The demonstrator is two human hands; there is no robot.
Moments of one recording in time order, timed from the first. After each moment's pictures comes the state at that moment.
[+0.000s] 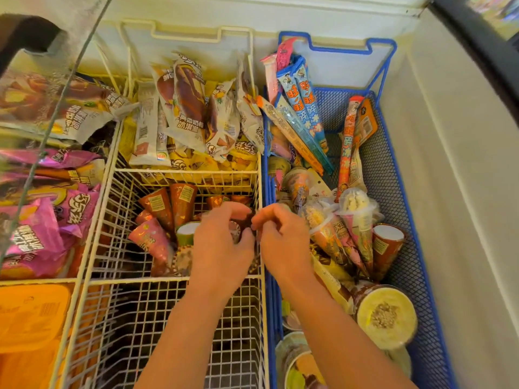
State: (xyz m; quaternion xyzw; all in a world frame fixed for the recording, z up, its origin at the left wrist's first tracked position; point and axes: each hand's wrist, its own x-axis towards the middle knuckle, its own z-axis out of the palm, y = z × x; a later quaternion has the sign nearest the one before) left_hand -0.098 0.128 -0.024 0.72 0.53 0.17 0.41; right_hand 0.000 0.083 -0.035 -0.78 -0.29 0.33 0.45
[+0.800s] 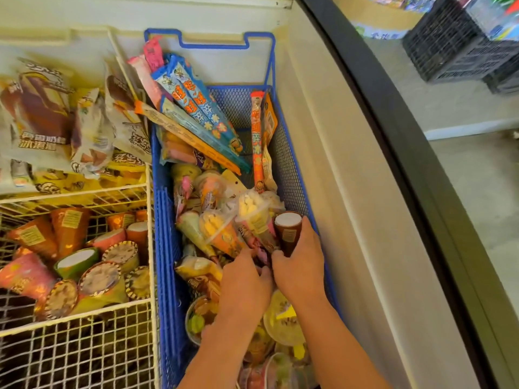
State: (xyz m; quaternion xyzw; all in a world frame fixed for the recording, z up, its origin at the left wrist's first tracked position) left_hand 0.052 0.007 -0.067 0.69 0.53 -0.05 0.48; right_hand 0.134 -0.040 -0.054 -0.90 -0.13 0.29 0.31
